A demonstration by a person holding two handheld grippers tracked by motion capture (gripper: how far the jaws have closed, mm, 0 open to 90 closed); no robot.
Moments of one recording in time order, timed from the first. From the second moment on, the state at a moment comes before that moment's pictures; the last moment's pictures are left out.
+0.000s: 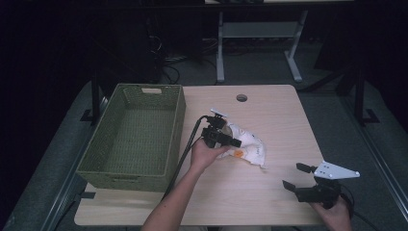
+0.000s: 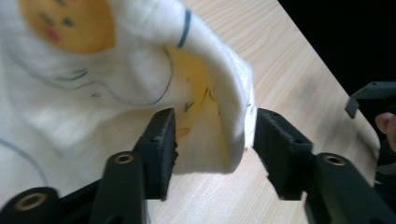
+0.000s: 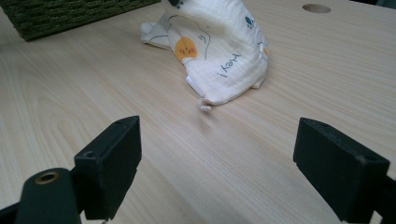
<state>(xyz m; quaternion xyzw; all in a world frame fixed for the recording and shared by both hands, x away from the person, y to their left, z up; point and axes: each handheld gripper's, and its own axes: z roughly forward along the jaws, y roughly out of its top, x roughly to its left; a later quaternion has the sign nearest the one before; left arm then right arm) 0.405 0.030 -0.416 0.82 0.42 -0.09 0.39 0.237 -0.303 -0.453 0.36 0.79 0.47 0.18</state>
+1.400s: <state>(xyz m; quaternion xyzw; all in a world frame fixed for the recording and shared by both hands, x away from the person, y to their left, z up) 0.354 0.057 -0.413 0.81 0.40 -0.07 0.42 0.241 -0.298 -0.454 0.36 0.79 0.46 0.18</state>
